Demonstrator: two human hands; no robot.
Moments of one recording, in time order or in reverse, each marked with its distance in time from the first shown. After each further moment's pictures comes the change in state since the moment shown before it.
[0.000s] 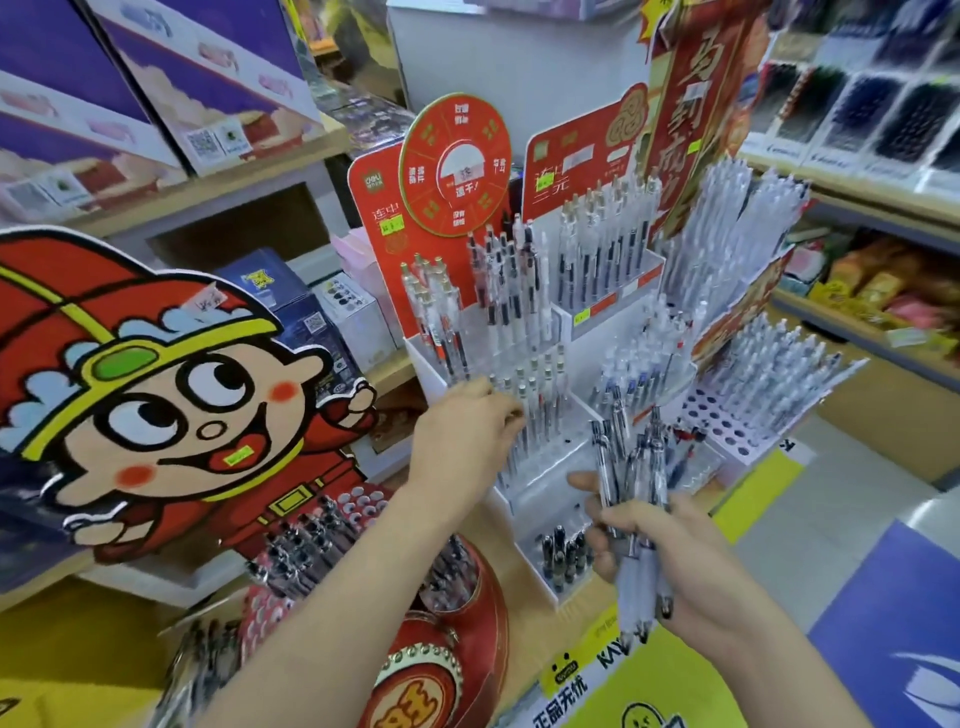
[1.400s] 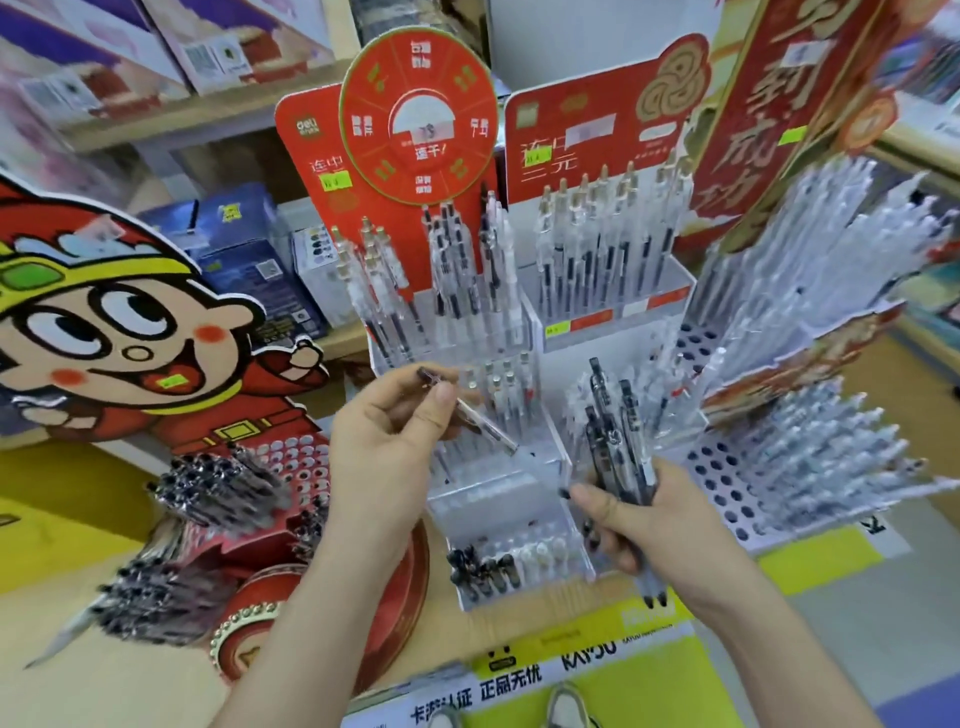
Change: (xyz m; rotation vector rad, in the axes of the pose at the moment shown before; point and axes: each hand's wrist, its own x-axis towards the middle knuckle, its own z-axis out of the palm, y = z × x) left_hand 0.005 0.094 -0.003 -1.085 0.578 -0.668; right_hand 0.083 -0.083 -0.094 -0.546 -0.307 0.014
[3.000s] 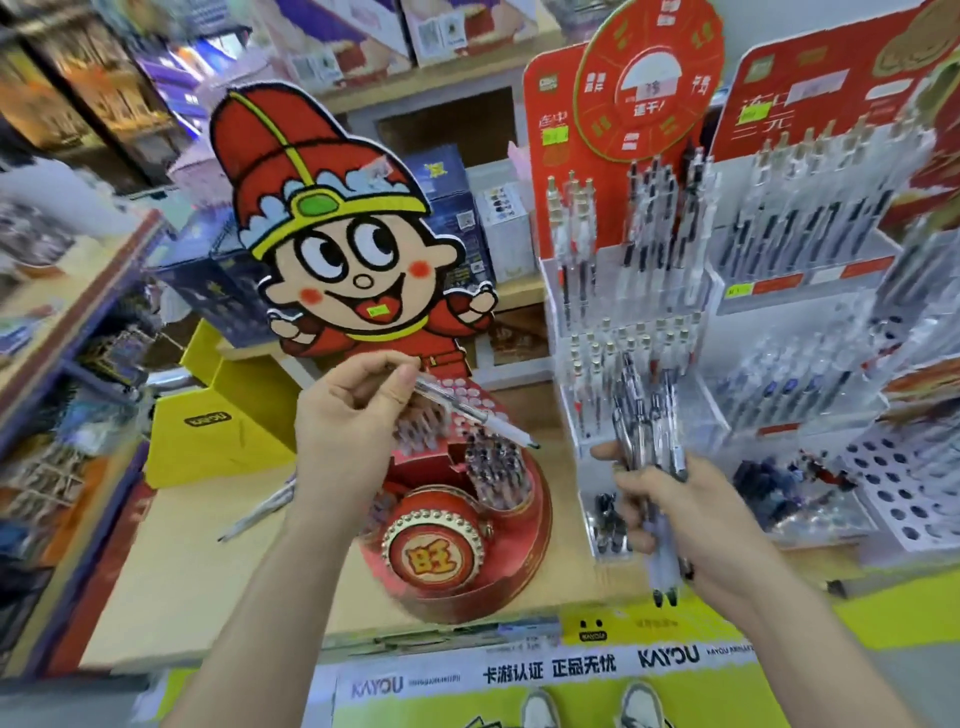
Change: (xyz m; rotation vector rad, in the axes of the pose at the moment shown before) left_hand -0.030 0.014 -0.160 0.275 0.284 0.084; right_hand -0.012 0.022 0.114 0.186 -0.047 0.098
